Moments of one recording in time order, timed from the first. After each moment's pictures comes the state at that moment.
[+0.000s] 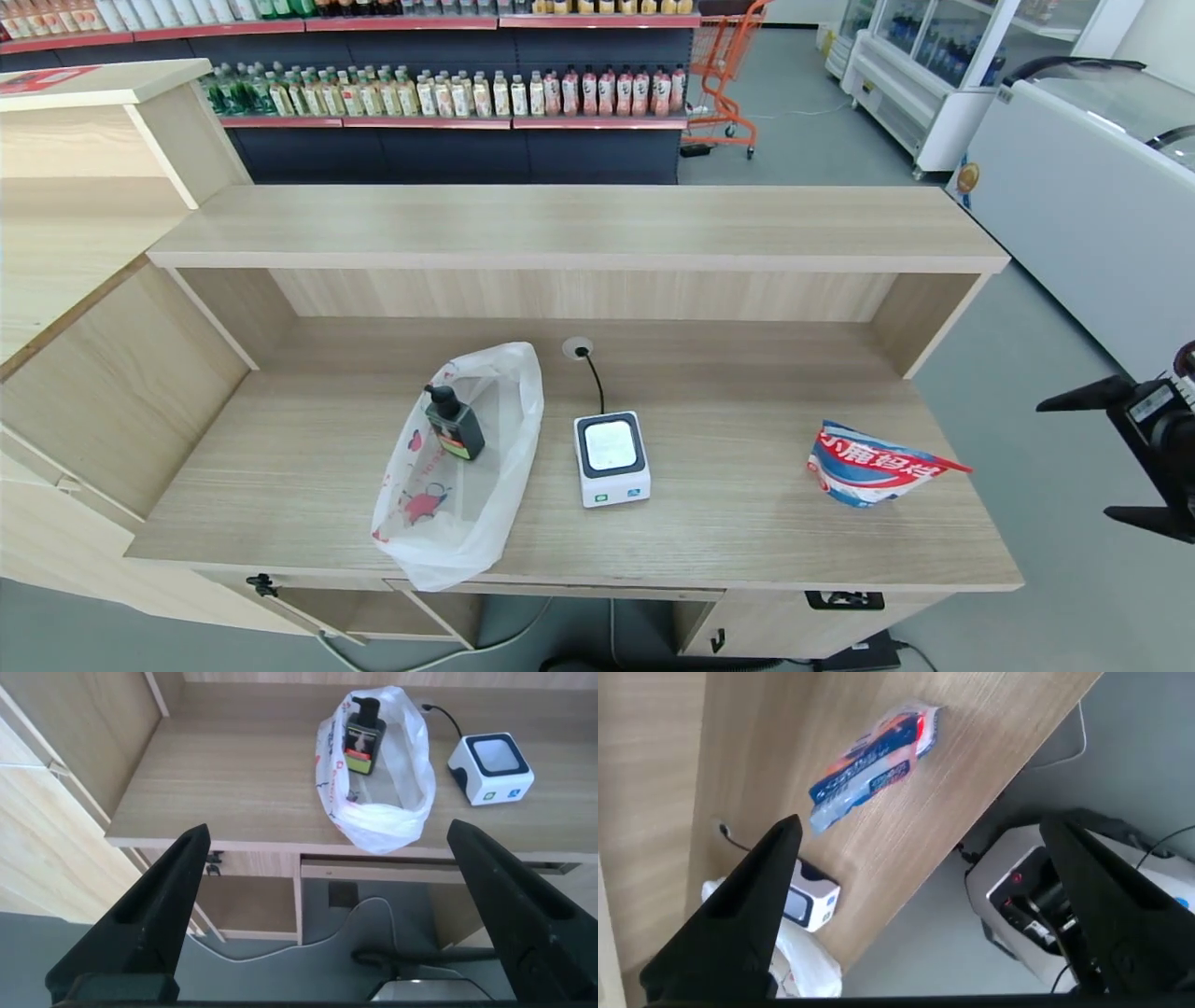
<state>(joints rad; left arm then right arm) 0.00 0.00 0.00 0.00 0.00 0.01 -0.25 1.44 -0.85 0.13 0.14 0.89</state>
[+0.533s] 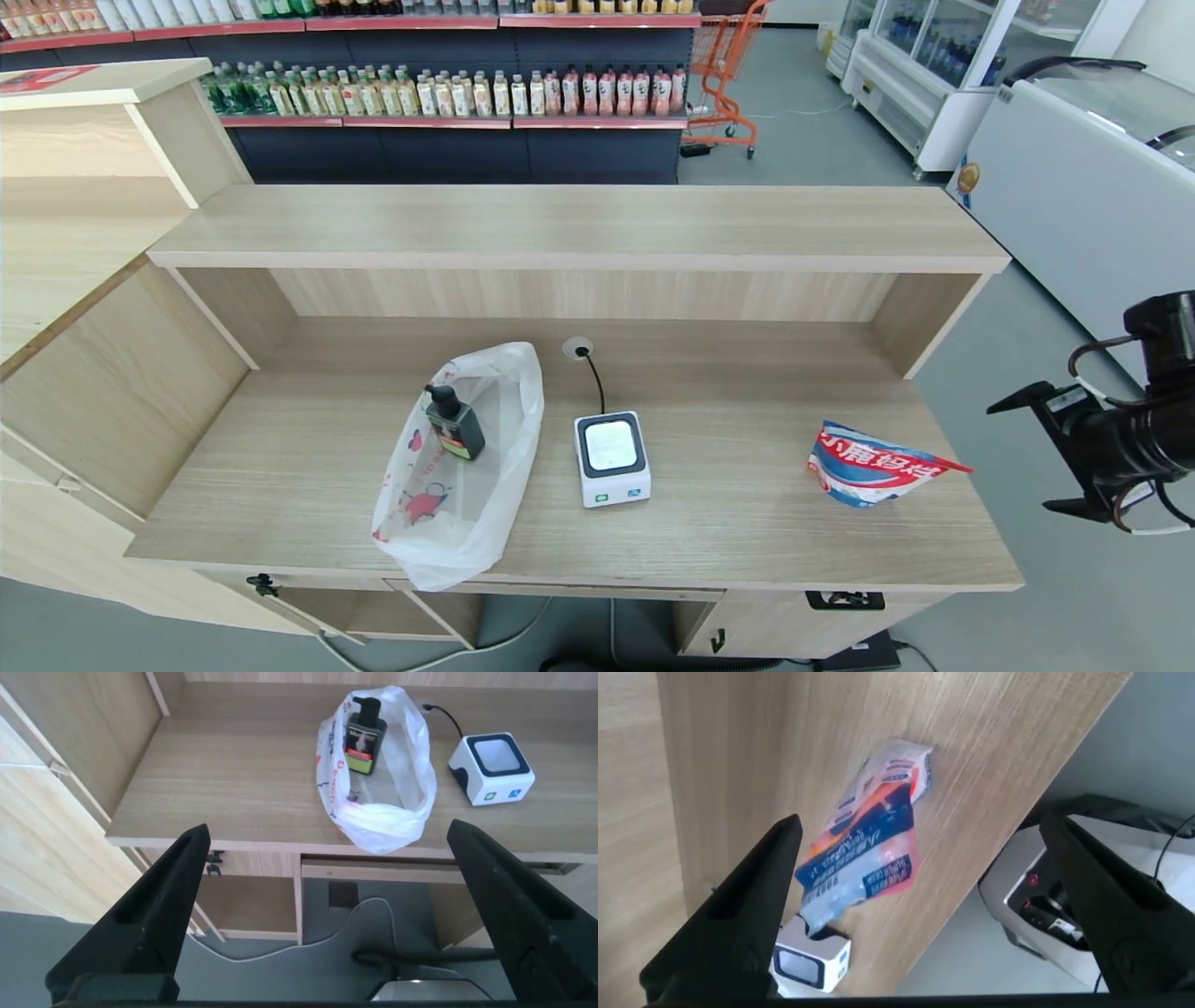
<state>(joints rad) 0.00 0.00 0.00 0.00 0.00 0.01 -0.24 1.74 -0.96 0.03 0.09 1.01</state>
